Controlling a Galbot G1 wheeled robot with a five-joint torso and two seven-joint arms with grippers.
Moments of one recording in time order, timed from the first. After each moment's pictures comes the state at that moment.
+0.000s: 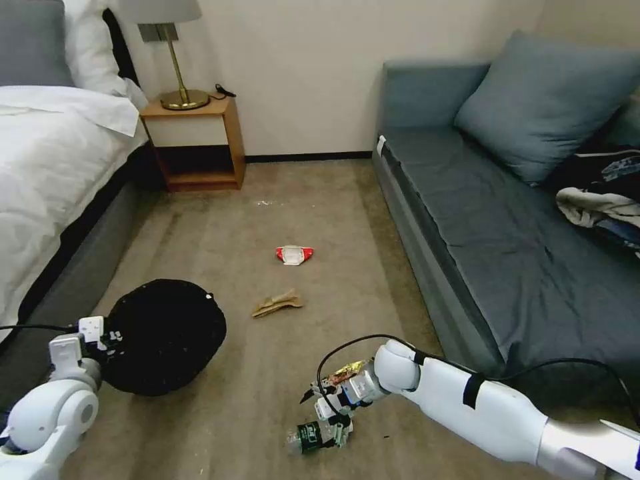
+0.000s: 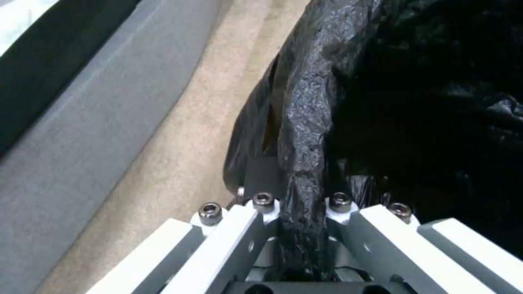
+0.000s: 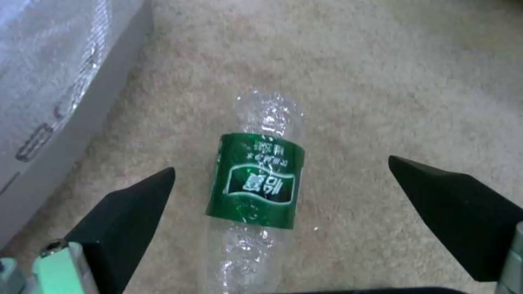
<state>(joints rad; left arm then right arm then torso) 1.51 -0.88 -0.74 -1.83 -0.74 0.44 -0.35 -0.60 1.07 -0.63 1.33 -0.18 0.13 -0.91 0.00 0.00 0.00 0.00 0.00</state>
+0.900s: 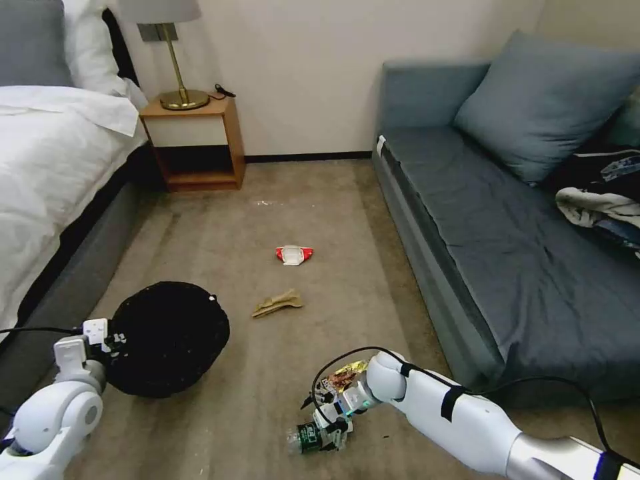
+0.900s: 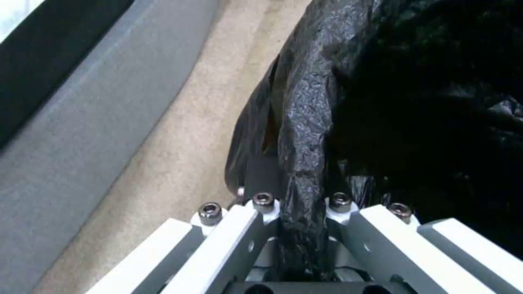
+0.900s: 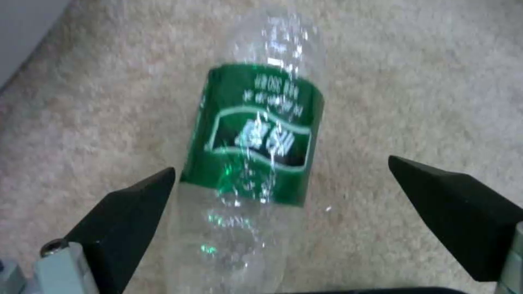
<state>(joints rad) 1.52 -0.89 -0.74 -1.84 -0.73 0.43 -0.35 -0.67 1.18 -0.54 1.16 -0.38 0.23 -0.90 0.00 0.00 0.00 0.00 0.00</state>
